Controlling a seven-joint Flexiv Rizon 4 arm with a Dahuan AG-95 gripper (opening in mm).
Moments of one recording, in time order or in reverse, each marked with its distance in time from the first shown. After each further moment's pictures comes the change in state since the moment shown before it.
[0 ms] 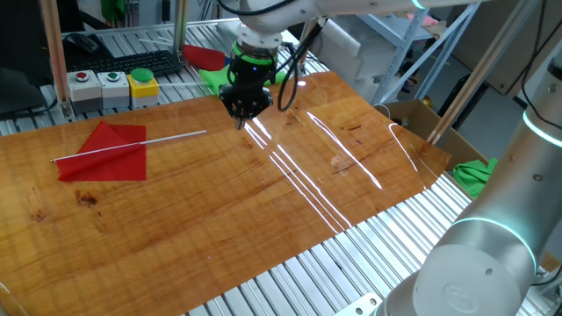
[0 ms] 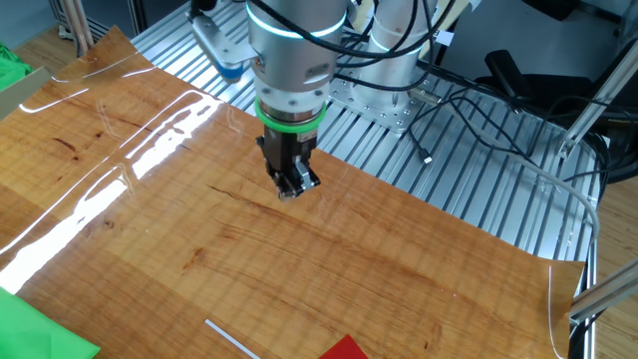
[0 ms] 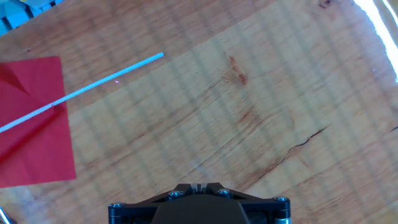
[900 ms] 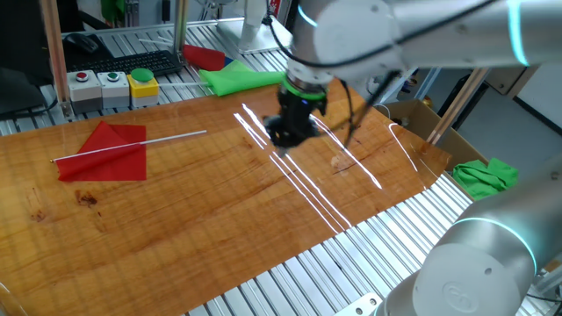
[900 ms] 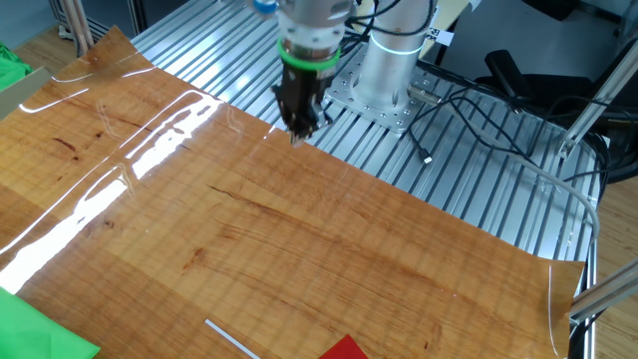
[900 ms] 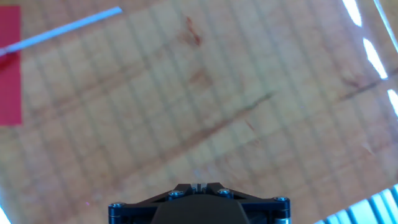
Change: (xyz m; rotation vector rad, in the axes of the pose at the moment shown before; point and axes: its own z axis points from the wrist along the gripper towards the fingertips) arm 0.083 -0.105 -0.003 0.006 -0.021 -0.096
